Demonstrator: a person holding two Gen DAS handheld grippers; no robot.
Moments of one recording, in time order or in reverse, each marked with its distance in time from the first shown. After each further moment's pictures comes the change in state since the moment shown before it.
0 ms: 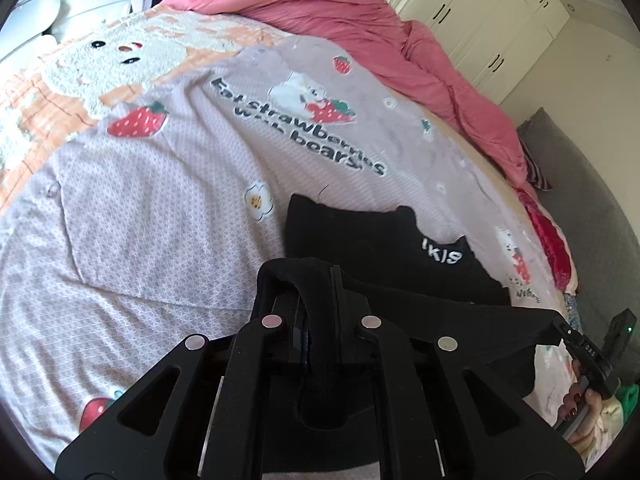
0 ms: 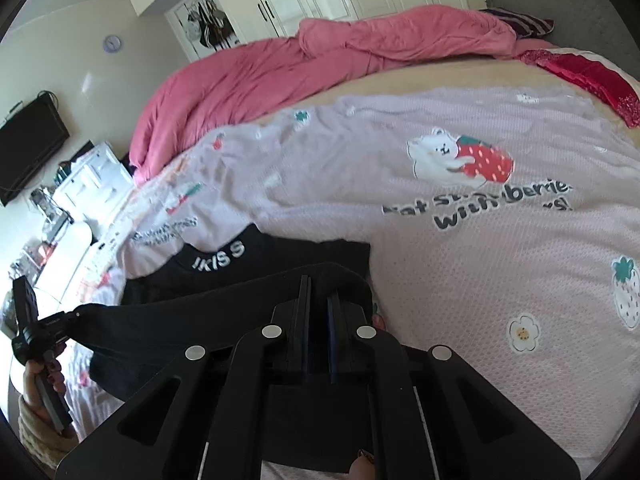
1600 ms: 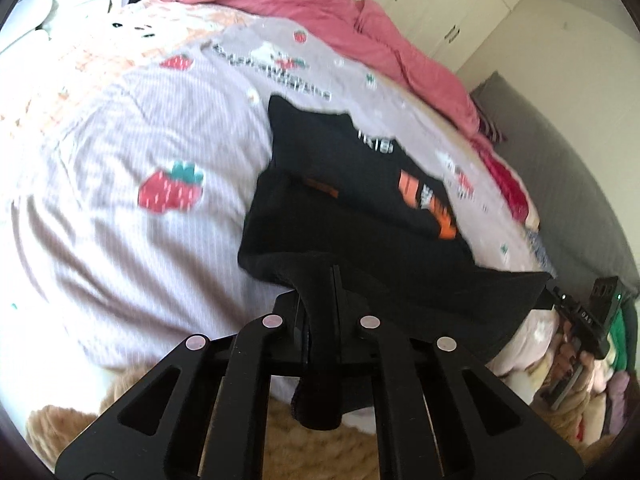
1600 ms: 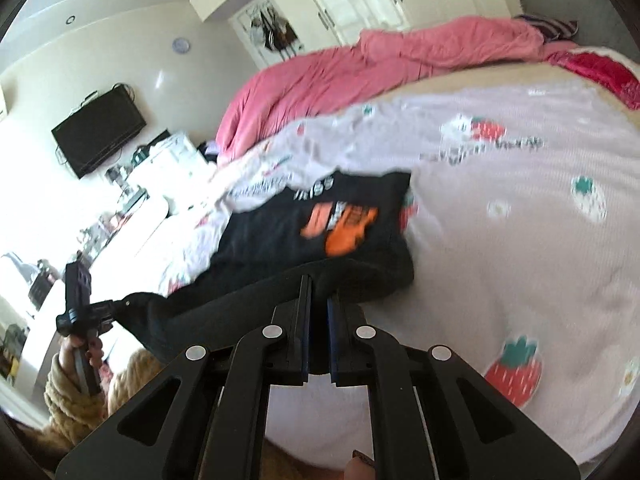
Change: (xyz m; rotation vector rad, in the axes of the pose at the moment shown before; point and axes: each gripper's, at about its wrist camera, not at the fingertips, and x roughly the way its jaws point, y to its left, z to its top) left arm -0.147 0.002 -0.128 0.078 0.060 -0.125; right arm -0.184 0.007 -0.116 -0.053 -0.038 0.239
